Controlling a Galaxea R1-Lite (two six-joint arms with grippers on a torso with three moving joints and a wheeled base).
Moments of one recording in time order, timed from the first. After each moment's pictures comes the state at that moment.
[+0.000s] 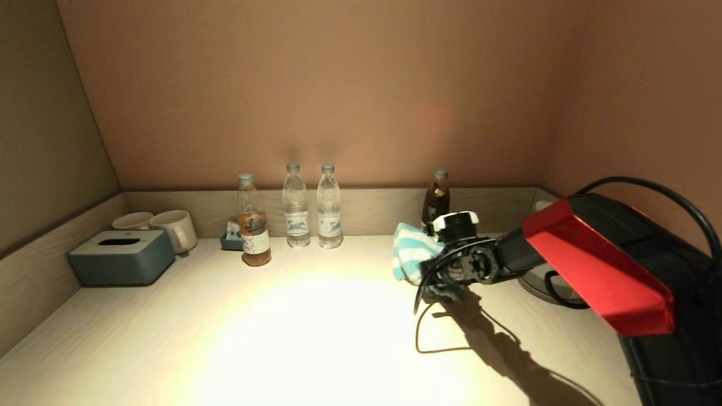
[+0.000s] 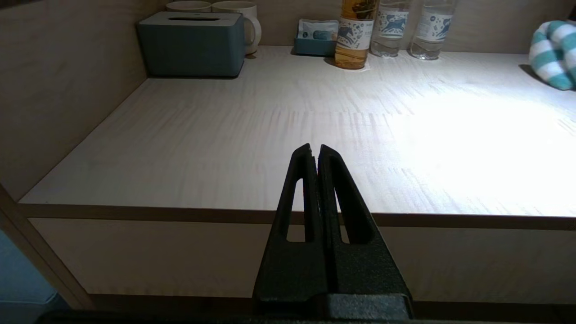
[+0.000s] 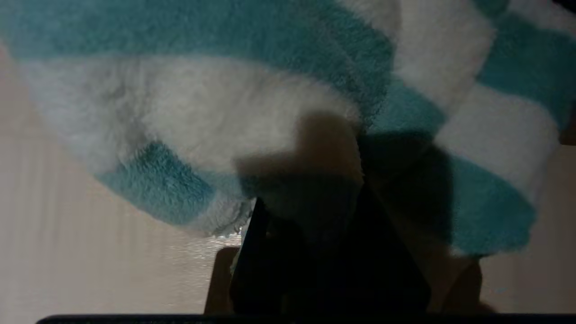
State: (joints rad) left arm 0.01 0.00 0.00 0.00 0.00 -0.05; right arm 0.22 2.37 -1.46 -0.15 -0.06 0.06
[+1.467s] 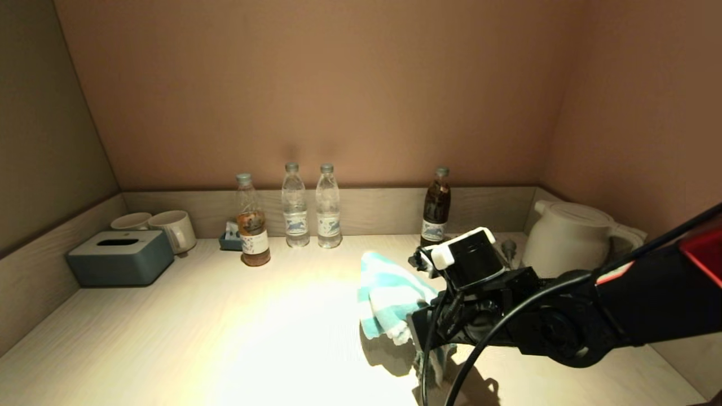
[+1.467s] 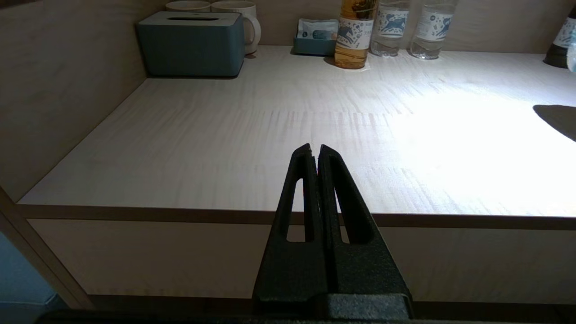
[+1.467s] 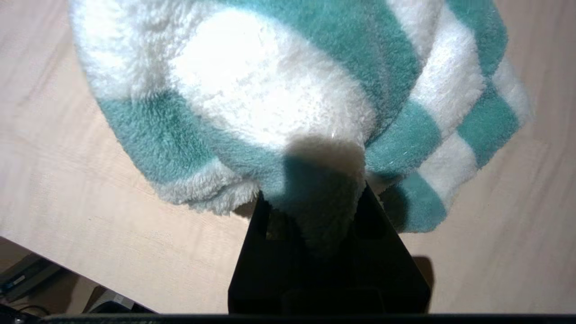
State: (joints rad) left arm 0.01 0.00 0.00 0.00 0.00 -0.05; right arm 0.55 1.82 -0.88 -0.15 -0.02 0.15
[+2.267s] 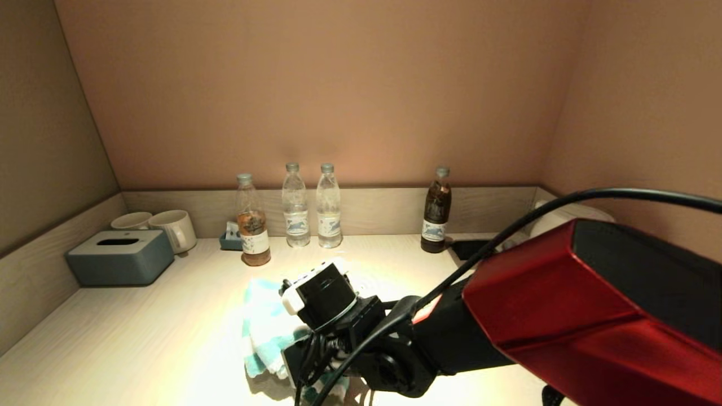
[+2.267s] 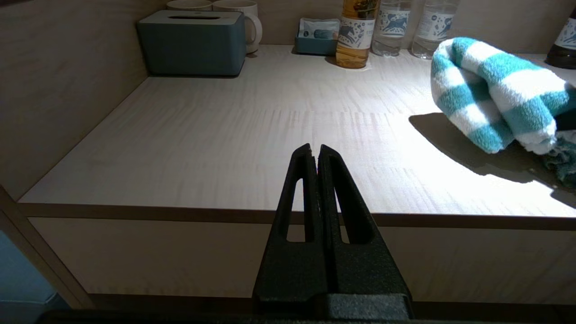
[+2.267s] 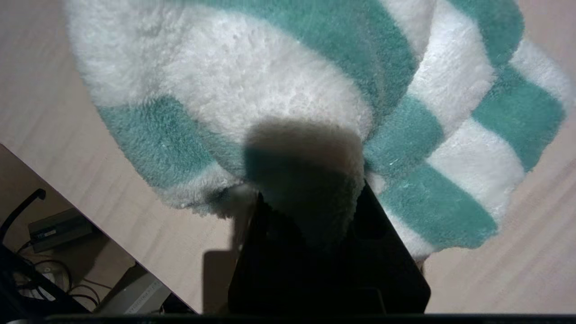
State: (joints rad) left arm 0.01 0.00 0.00 0.00 0.00 -0.05; right arm 0.89 2.13 -1.23 -0.14 -0.07 0.24
